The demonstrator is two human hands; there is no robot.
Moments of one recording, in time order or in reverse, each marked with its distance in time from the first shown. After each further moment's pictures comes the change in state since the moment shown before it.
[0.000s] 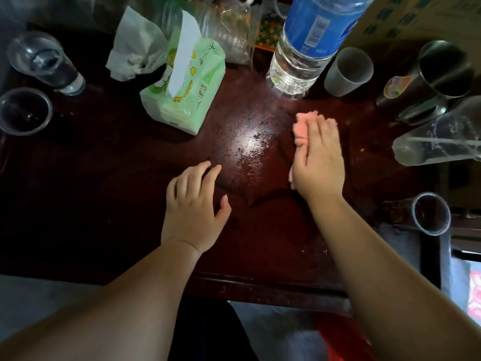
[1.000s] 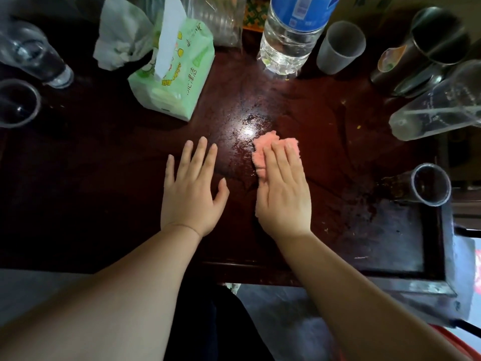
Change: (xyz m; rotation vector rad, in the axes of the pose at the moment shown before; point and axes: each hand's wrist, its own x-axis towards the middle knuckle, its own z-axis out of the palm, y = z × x) left_hand 0.003 -0.002 0.005 -0.004 -0.030 0.048; right_hand -0.096 -0.049 -0.001 0.005 -0.038 -0.172
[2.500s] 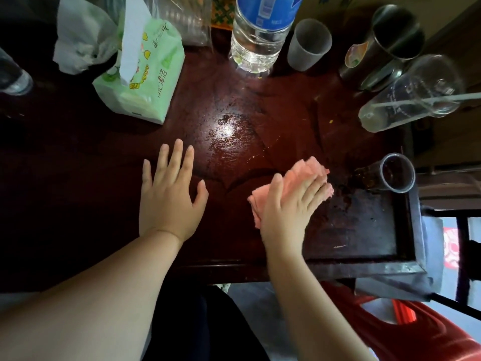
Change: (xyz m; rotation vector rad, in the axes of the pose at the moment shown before) left_hand 0.002 0.002 -0.004 0.010 -0.074 0.004; right_hand -0.025 -0.004 -0.016 0.322 0.037 0.837
